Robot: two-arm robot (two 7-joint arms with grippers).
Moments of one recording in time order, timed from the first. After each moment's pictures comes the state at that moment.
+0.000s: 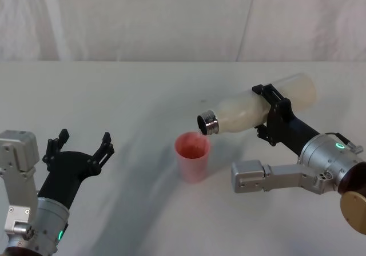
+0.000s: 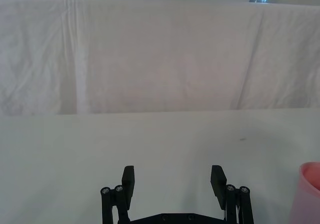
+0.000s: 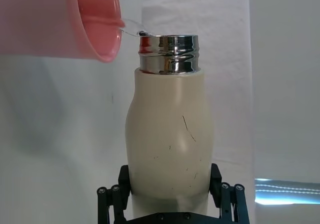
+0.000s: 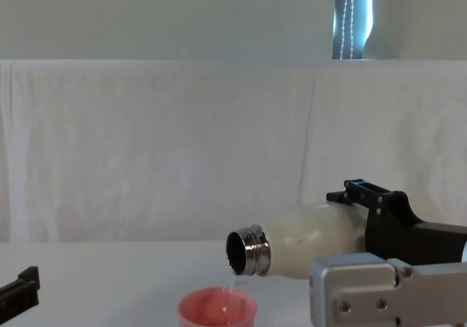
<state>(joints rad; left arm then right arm) 0.27 0.24 0.04 -1.85 -0.25 -0.02 -0.02 0.32 0.49 -0.62 -1.62 -0.97 0.02 0.15</state>
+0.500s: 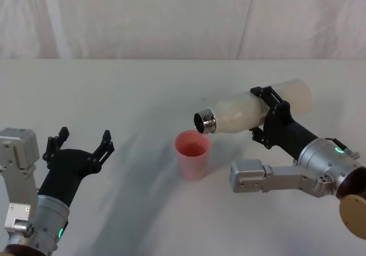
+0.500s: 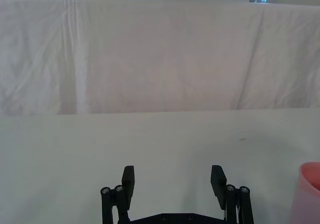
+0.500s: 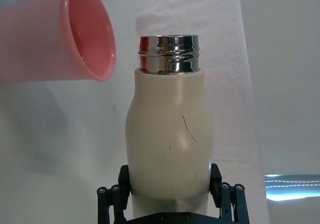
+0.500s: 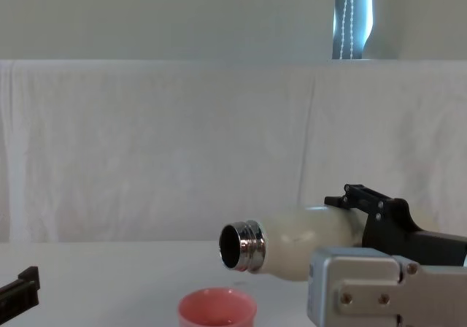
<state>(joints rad) 0.27 0.24 0.04 -1.85 -0.25 -0.02 -0.02 0.28 0.47 -0.60 -1.63 -0.90 0.00 0.13</state>
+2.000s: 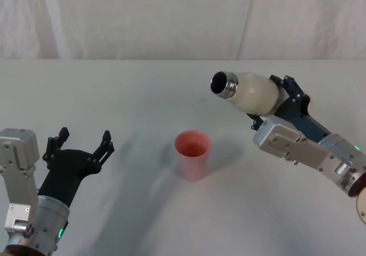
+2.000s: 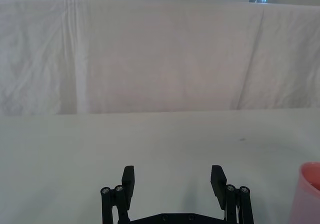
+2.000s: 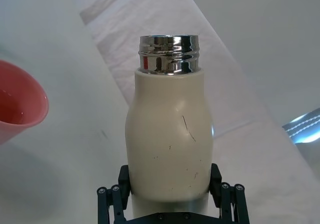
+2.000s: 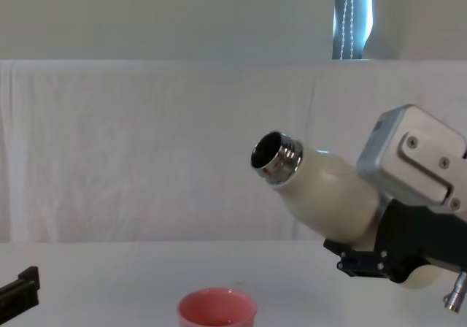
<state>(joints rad) 0.27 0.24 0.04 -1.85 -0.25 -0.02 -0.02 0.18 0.37 -0.42 -1.67 -0.54 -0.04 0.18</state>
